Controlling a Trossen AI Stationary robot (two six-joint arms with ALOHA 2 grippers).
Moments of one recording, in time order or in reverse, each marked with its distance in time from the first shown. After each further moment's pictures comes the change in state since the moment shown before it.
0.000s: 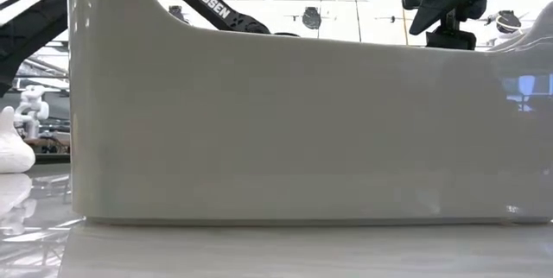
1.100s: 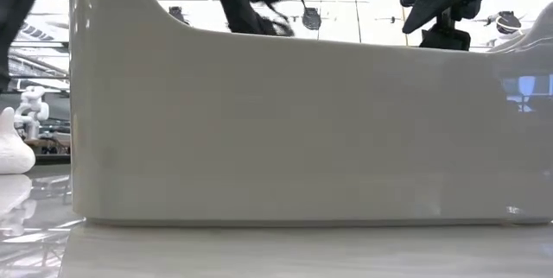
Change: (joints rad) left arm -0.004 -0.394 0.004 -0.402 0.014 0.448; right arm -0.001 0.000 0.000 0.032 0.044 -0.022
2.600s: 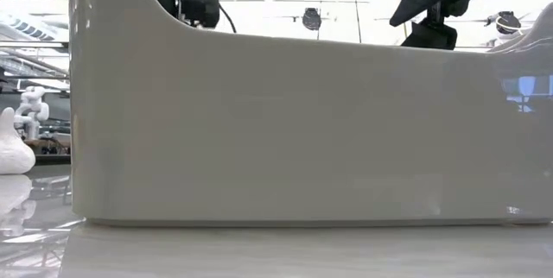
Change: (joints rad) left arm 0.065 -0.389 -0.535 -0.220 0.061 -0.088; right arm -0.002 0.000 0.000 0.082 0.039 -0.083
